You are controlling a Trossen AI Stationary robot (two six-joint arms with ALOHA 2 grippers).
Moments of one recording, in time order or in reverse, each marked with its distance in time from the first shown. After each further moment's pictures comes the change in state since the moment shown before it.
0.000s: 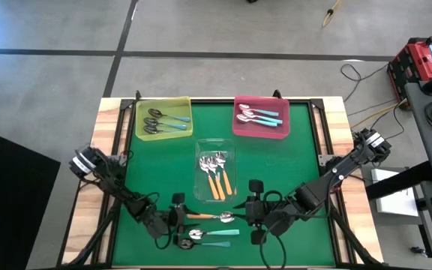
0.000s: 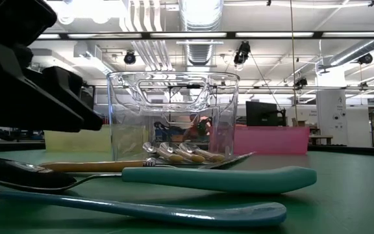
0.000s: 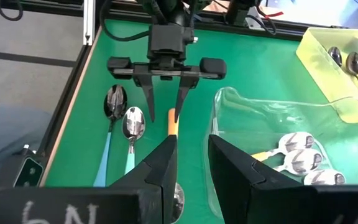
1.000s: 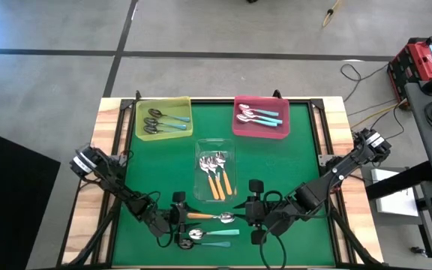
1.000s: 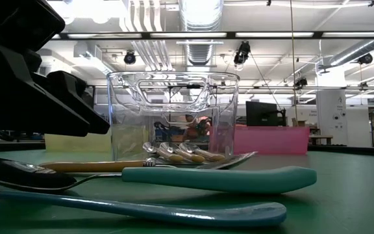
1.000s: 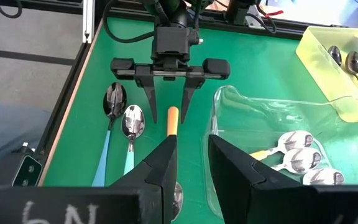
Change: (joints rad) left arm 0.018 0.000 0.000 -0.016 0.005 -0.022; right arm 0.000 0.000 0.000 -0.007 0.001 0.000
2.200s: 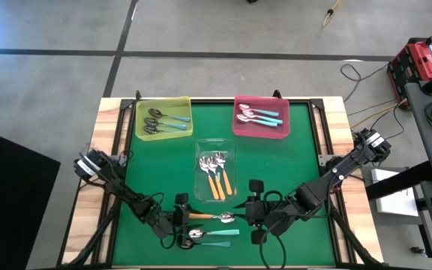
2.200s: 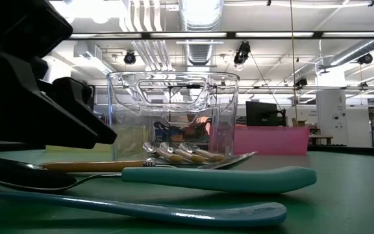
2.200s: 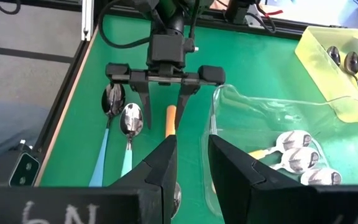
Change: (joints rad) left arm 0.011 0.054 0.040 0.009 0.027 -0.005; right arm -0.001 0.000 0.000 -0.007 0.001 -0.006
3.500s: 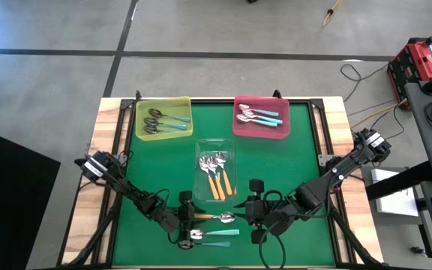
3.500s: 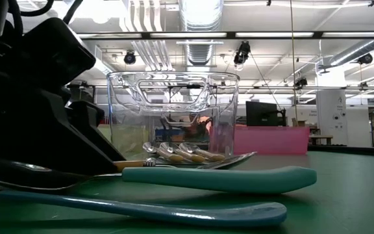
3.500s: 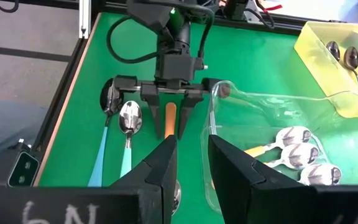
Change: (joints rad) left arm 0.077 0.062 0.006 0.004 0.098 -0.051; right arm -0.002 0.000 0.000 -0.013 0.000 0.017
